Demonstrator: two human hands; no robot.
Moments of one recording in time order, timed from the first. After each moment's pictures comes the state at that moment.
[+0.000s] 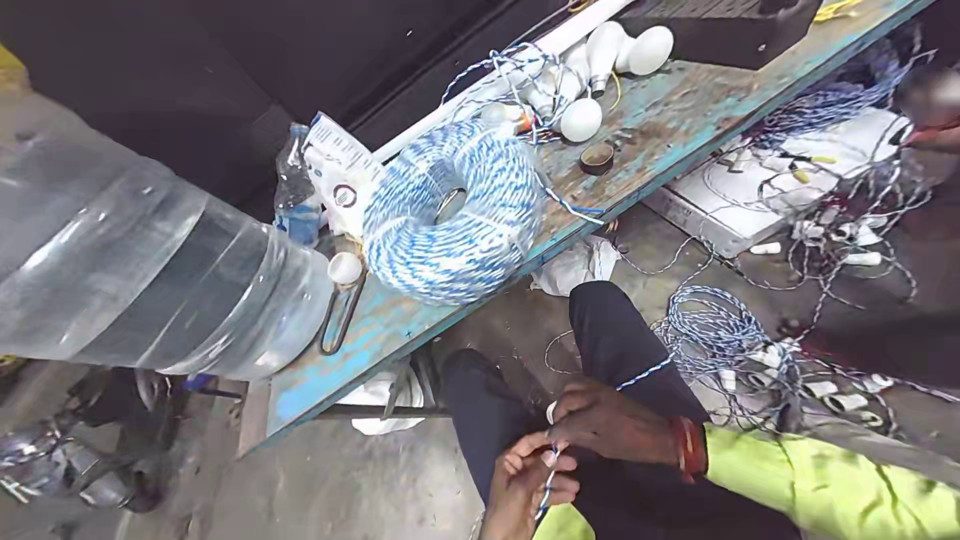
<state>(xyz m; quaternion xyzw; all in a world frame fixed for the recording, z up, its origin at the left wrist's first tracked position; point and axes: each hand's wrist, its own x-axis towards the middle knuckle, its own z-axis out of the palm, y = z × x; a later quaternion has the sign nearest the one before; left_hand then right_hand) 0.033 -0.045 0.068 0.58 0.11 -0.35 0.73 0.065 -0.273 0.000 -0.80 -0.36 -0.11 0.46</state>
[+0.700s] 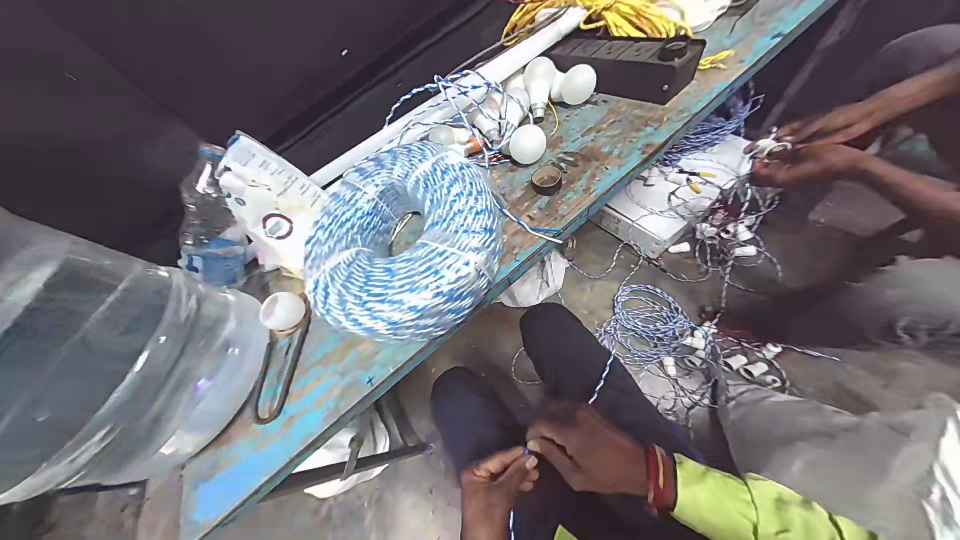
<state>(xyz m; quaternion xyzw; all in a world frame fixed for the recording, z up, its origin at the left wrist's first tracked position) 0.071 -0.045 0.060 0.70 0.02 -0.25 0.67 0.054 -0.250 0.032 -0.87 -0.19 -0.13 0.43</state>
